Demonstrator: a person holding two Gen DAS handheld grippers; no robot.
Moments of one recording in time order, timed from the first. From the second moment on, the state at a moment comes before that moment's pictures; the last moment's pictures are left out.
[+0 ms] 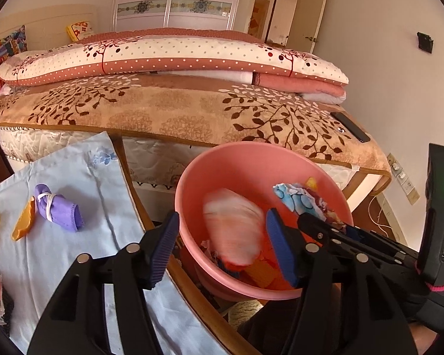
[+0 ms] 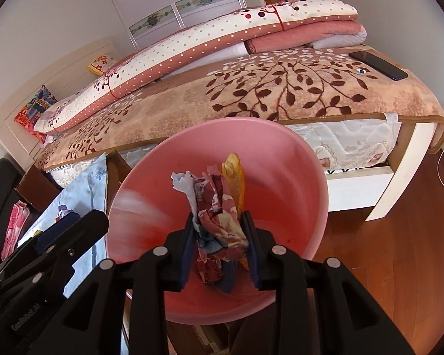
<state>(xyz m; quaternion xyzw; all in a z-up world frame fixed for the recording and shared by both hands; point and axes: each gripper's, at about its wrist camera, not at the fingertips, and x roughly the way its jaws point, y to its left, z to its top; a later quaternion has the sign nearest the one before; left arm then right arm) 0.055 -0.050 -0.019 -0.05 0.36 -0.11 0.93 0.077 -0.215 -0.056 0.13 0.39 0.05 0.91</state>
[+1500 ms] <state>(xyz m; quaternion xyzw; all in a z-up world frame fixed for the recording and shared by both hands) -0.036 0.023 0.000 -0.07 0.32 -0.04 0.94 0.011 -0.137 -0.023 0.07 0.33 0.15 0.93</state>
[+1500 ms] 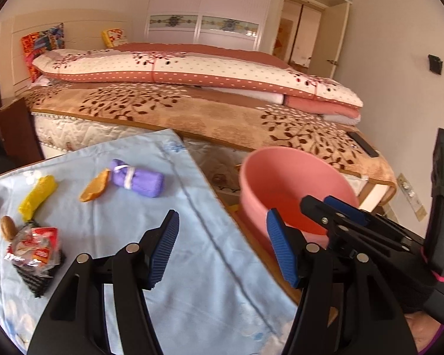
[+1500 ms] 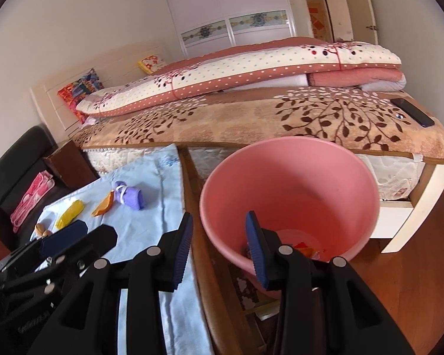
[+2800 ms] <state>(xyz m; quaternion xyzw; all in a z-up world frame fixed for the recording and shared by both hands) 0.011 0.268 -0.048 -0.06 0.42 0.12 0.90 0.093 0.026 -0.044 -0.02 0.37 0.29 0.88</state>
